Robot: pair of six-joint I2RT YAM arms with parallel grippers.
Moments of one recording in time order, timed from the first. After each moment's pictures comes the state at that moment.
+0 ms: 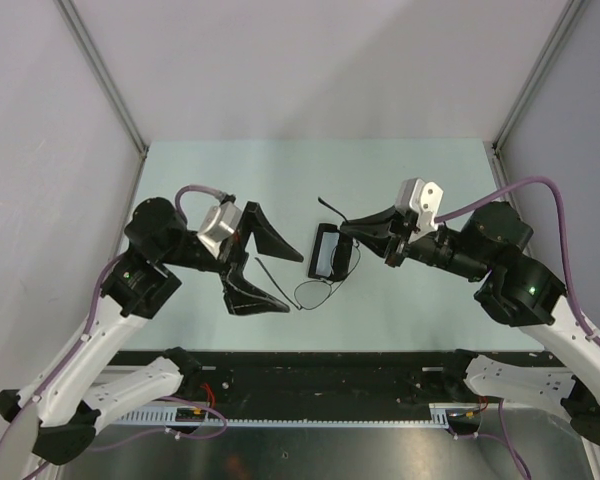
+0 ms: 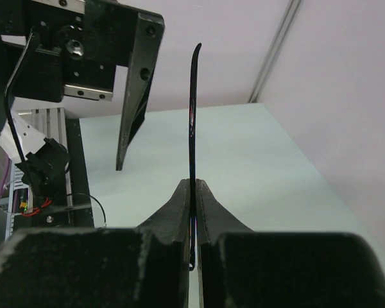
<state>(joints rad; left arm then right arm) -0.65 0.87 1.13 -0.17 1.14 -0.20 0.91 0.90 1.32 -0.34 -0.28 -0.19</state>
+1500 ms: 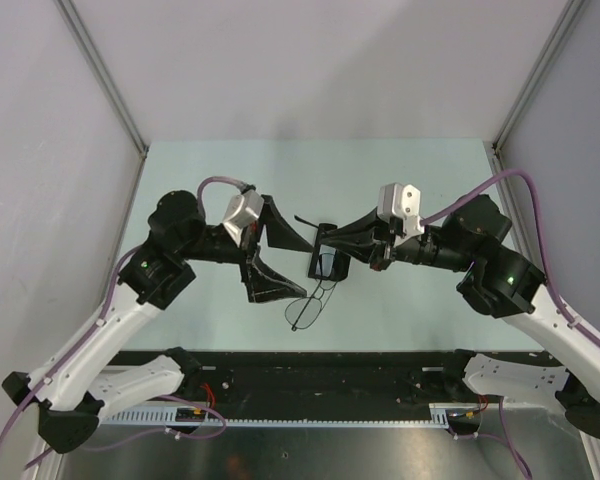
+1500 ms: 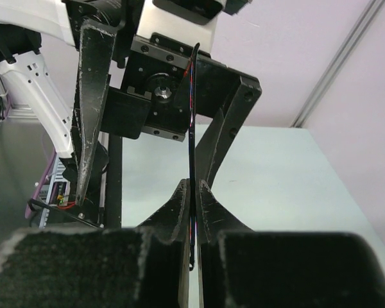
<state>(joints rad) -0.68 0.96 1.12 -0.17 1.05 -0.20 0.92 0.97 1.32 -0.25 -0.48 -0.18</state>
